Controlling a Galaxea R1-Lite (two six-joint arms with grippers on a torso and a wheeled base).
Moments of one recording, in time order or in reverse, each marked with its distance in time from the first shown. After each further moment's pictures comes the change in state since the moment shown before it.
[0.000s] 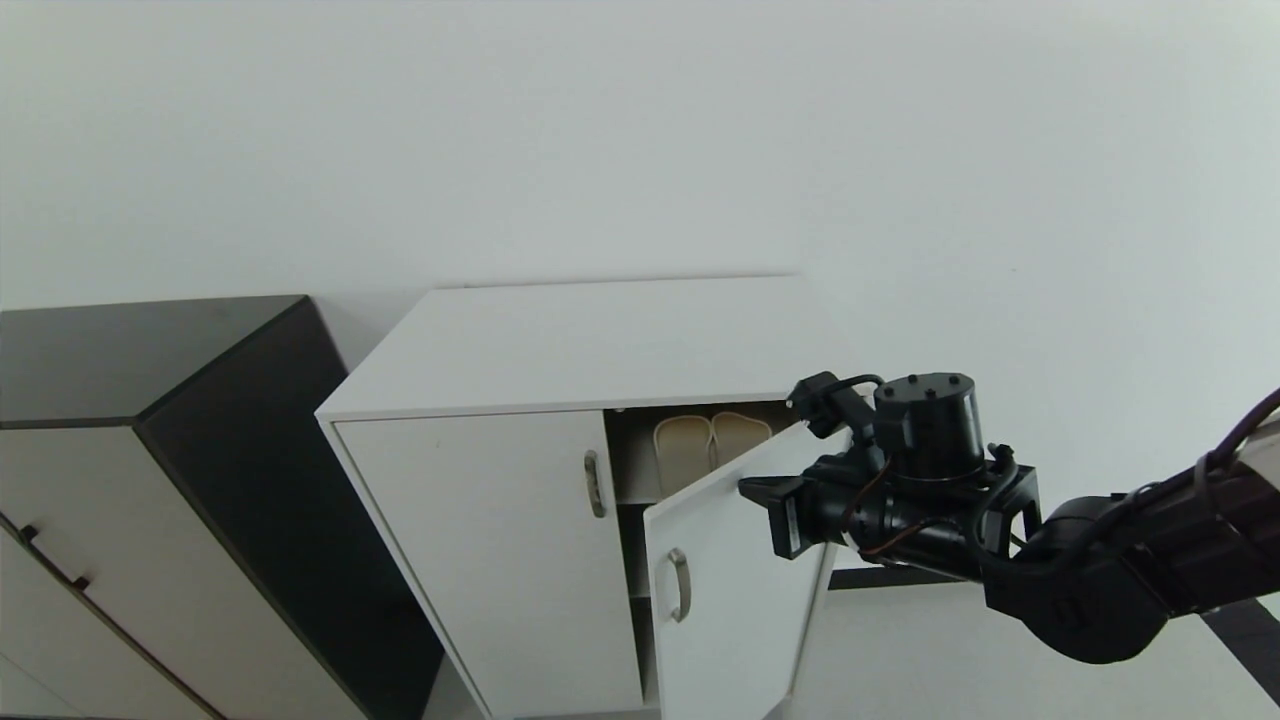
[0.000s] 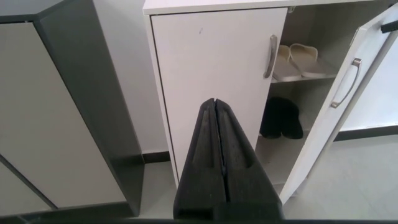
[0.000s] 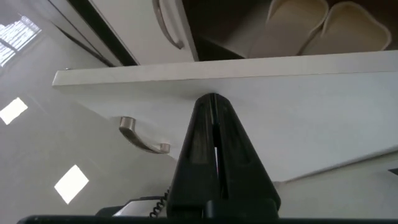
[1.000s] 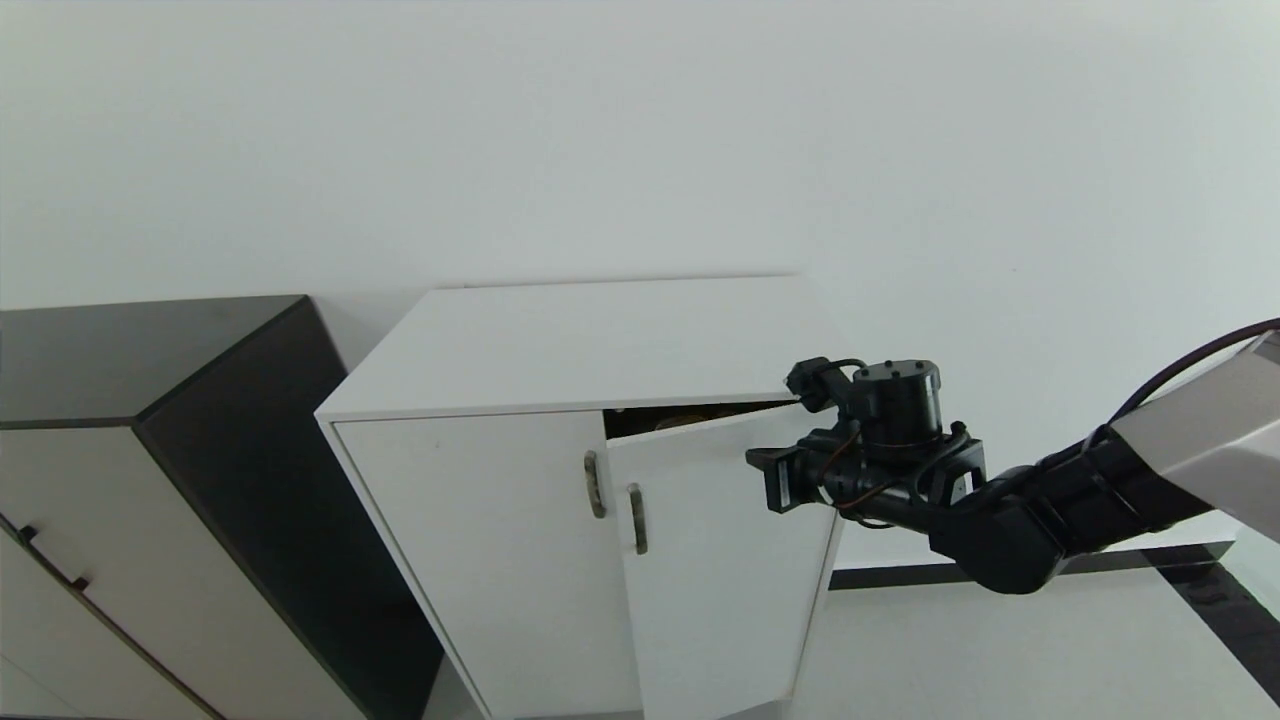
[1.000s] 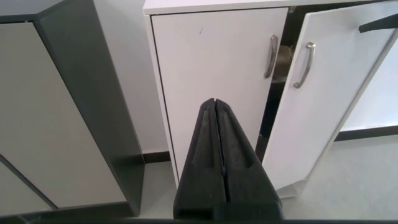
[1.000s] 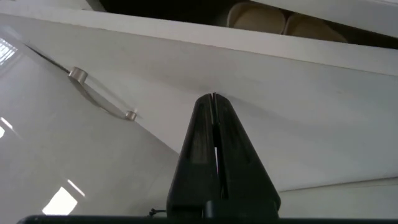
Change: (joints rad) left arm 0.000 0.000 0.000 0.000 0.001 0.000; right arm -0.087 0.154 -0.163 0.000 -0.001 0.000
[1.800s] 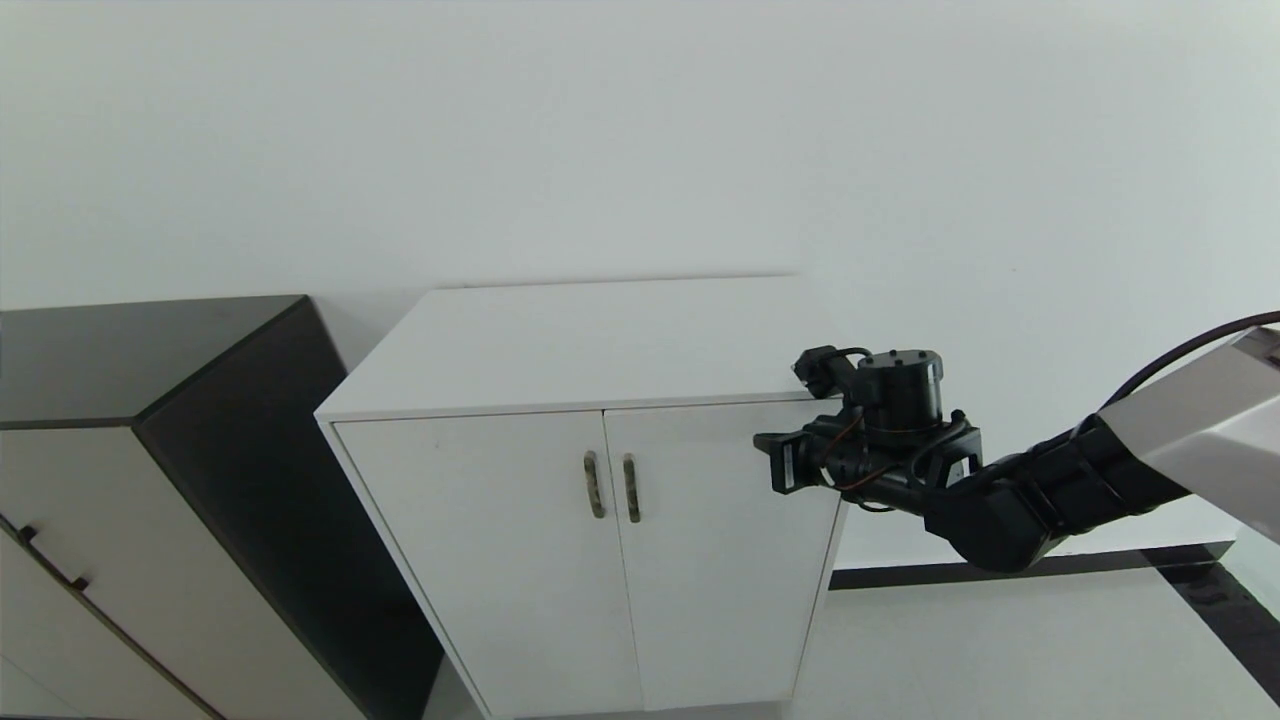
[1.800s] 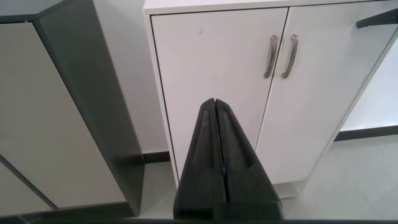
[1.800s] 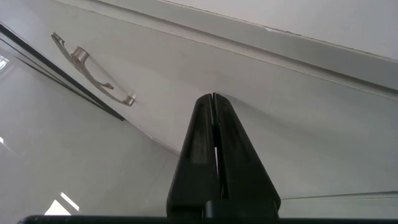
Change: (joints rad) left arm 0.000 0.000 0.000 0.000 -0.001 0.000; right arm -0.036 0.031 -0.054 0.001 -0.001 0.000
